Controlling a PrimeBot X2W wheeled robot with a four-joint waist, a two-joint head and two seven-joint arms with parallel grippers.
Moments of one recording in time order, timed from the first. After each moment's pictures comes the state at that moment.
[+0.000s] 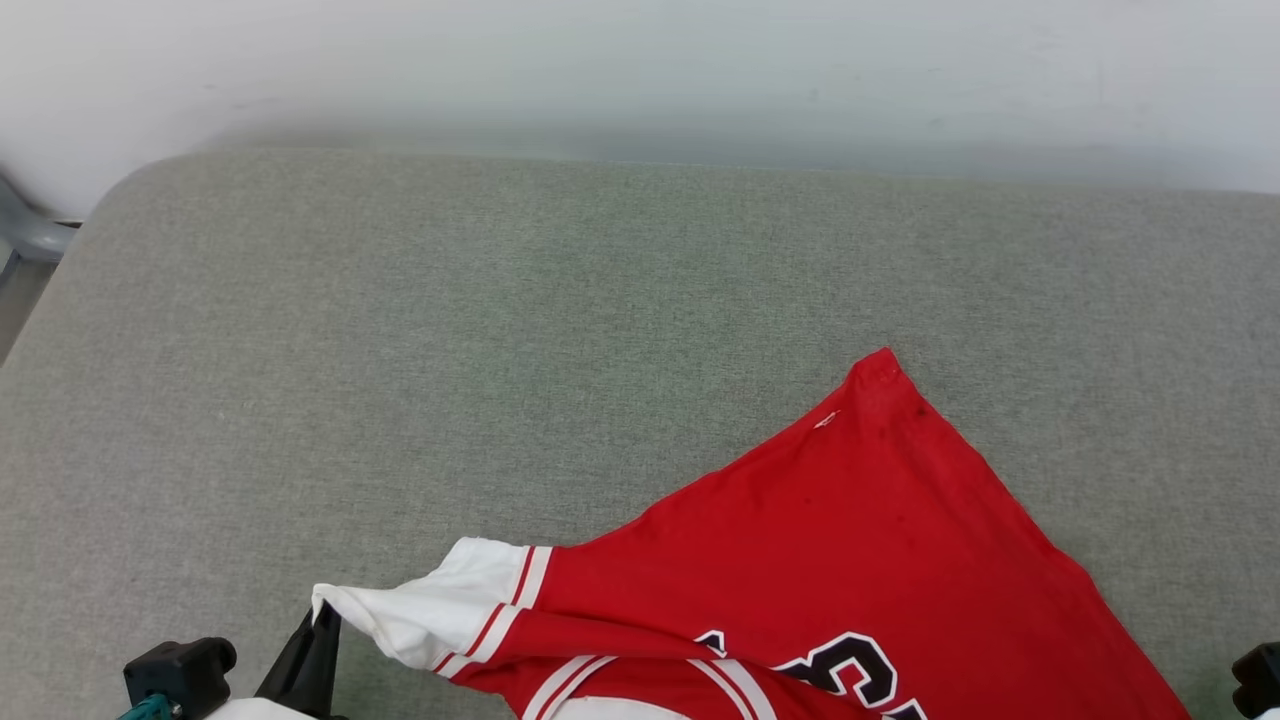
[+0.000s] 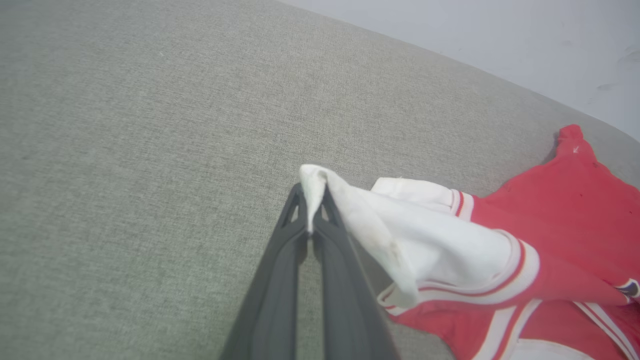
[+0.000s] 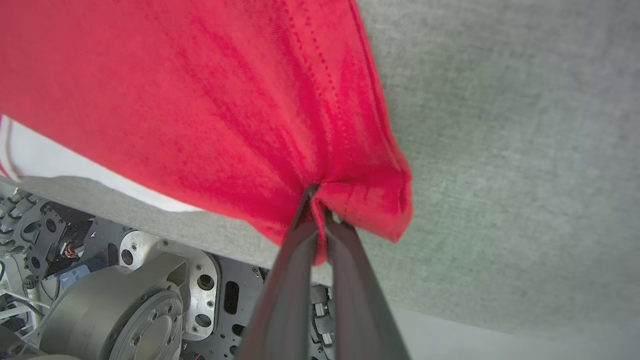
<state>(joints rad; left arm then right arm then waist) 0.08 0.48 -0.33 0.13 -0.79 0.11 -0.23 0.21 -0.60 0.10 0.10 0.69 0.13 0.72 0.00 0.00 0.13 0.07</state>
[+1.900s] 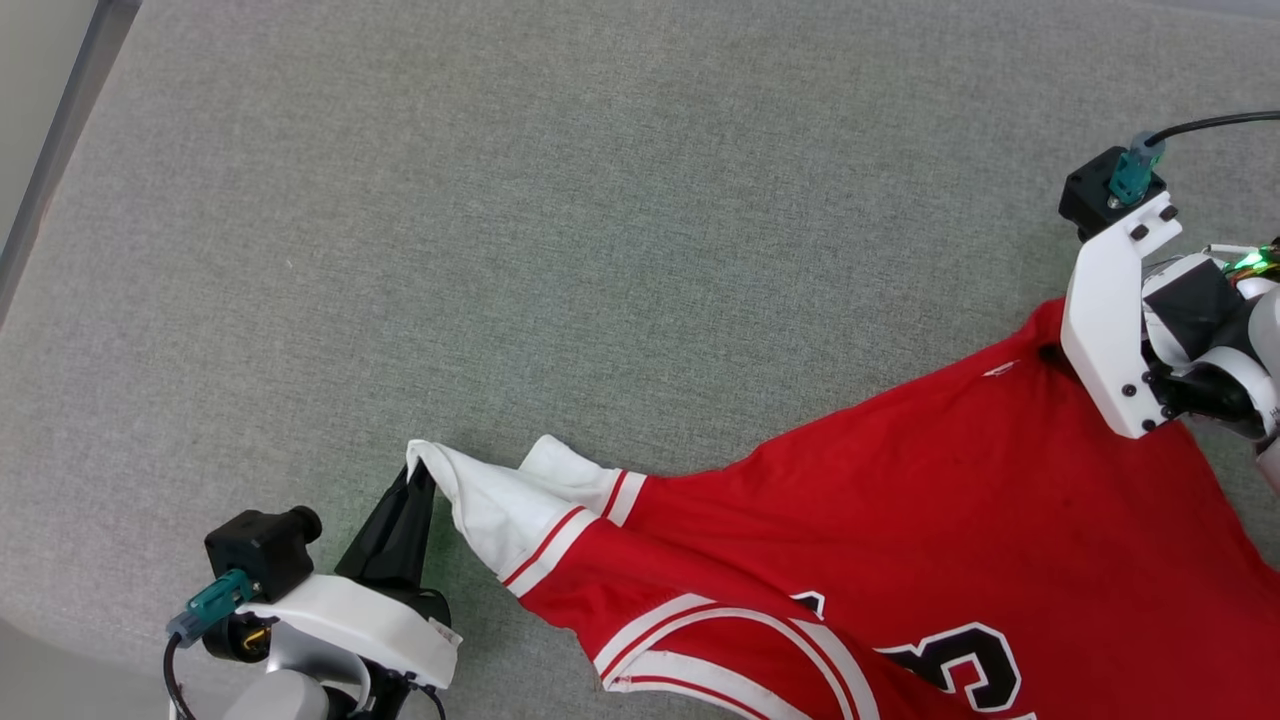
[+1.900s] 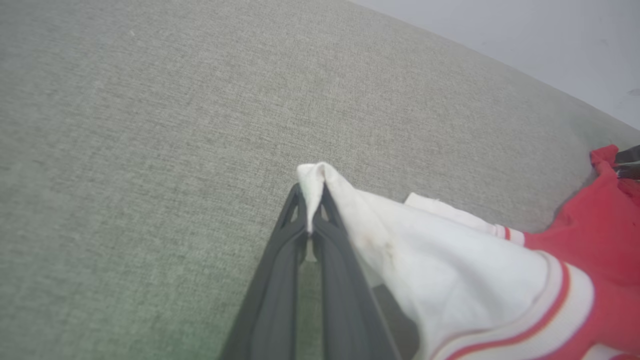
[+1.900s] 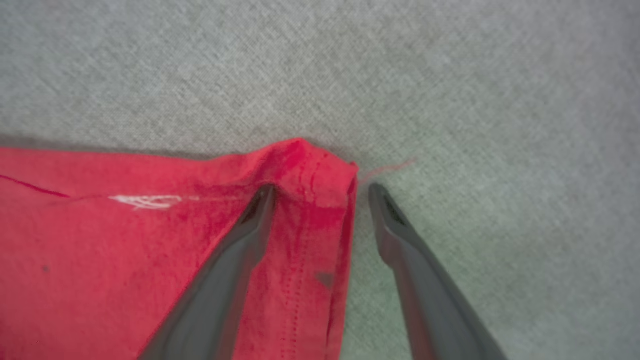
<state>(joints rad) -0.15 0.38 -0.39 0.16 -0.73 0.03 -0.26 -0.86 -0.61 0.71 0.42 0.61 0.13 0.95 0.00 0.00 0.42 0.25</state>
